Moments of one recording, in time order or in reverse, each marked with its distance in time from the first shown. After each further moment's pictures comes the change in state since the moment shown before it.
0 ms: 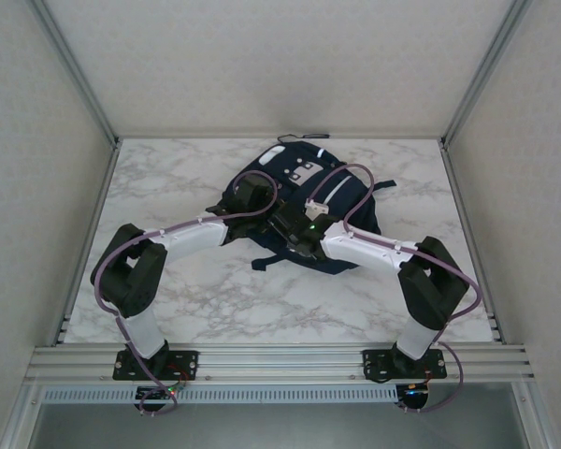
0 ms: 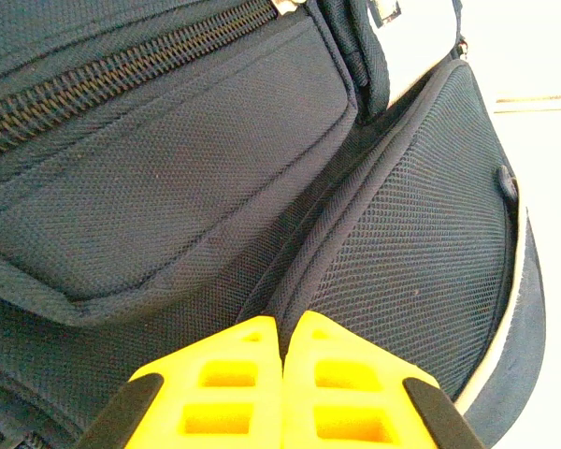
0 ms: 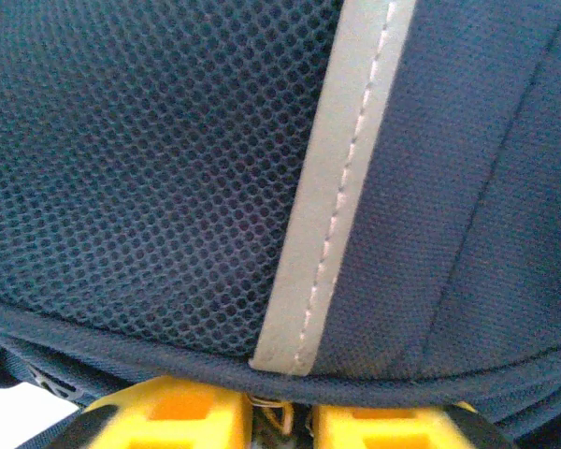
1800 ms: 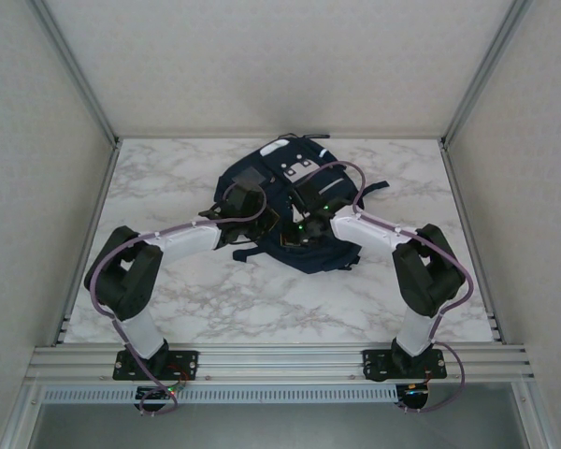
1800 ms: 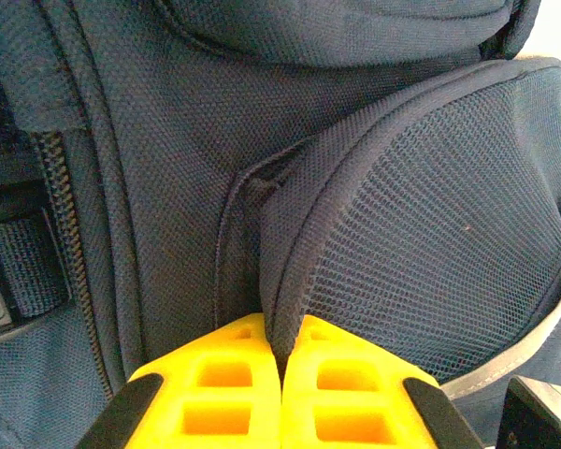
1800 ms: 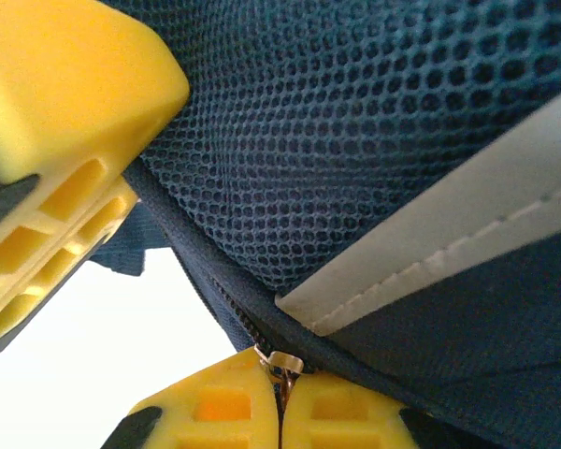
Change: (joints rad) left arm 0.034 -0.032 -0.085 -0.036 0.042 -0.133; right arm -0.181 0.076 0.036 0.127 -0.676 -0.421
